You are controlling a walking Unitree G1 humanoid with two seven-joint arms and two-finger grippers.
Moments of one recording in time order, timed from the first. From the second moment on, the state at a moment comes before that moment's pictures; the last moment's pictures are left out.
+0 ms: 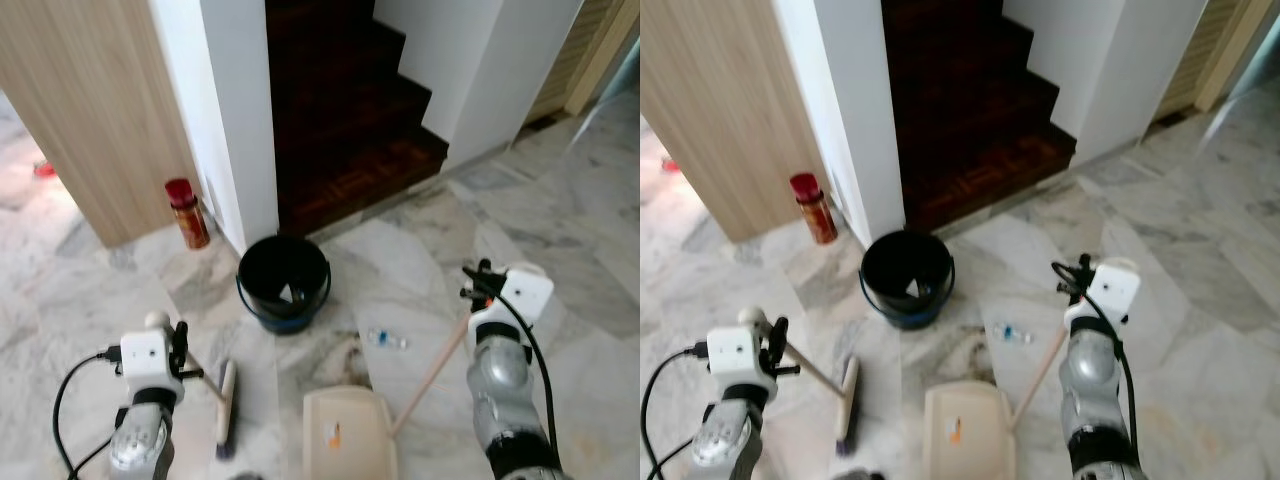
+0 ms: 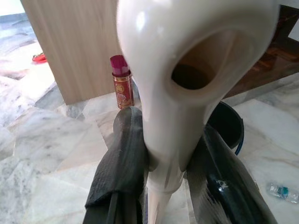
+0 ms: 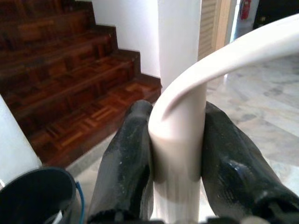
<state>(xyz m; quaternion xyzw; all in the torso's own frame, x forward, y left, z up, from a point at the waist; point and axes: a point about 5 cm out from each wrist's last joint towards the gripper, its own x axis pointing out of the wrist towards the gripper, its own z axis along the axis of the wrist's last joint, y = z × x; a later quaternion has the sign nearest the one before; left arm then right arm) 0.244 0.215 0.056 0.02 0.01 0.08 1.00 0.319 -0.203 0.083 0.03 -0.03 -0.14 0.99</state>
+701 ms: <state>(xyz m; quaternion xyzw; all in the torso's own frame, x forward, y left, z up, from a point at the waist) 0.249 0.213 0.060 0.02 0.01 0.08 1.00 0.318 -0.206 0.081 0.03 -0.02 -0.14 0.99</state>
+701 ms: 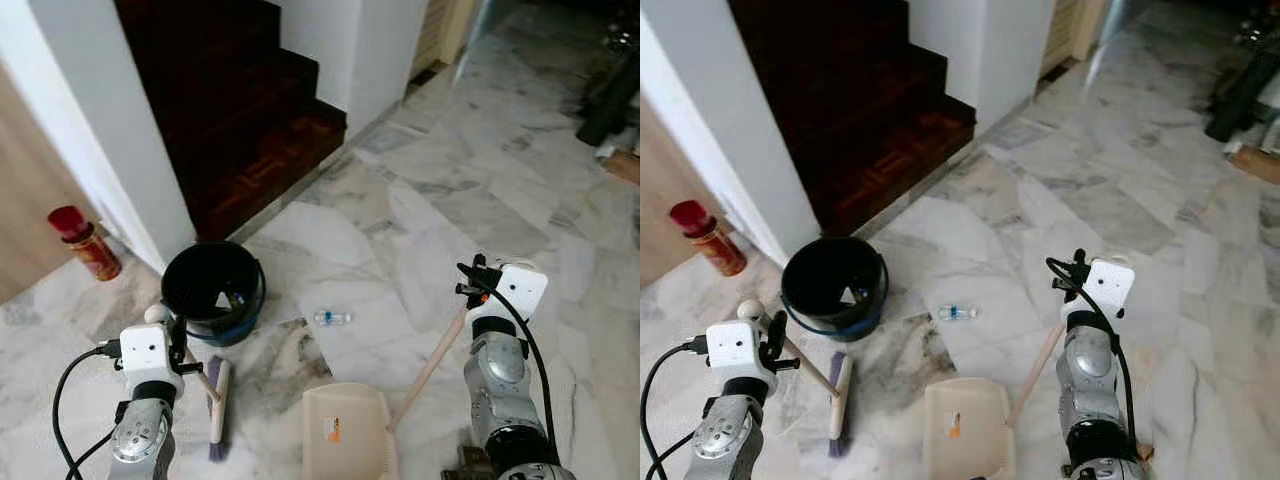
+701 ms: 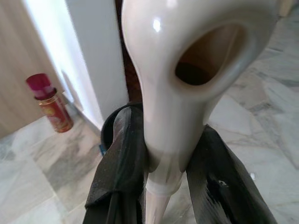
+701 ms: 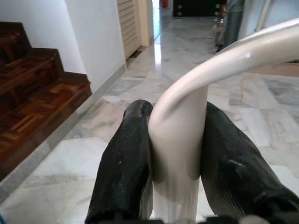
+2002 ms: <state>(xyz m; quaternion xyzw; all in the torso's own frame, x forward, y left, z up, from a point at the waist) 0.259 0.209 0.057 0.02 0.01 0.05 1.00 0.310 -0.209 0.079 -0.09 -0.07 -0.10 0.99</state>
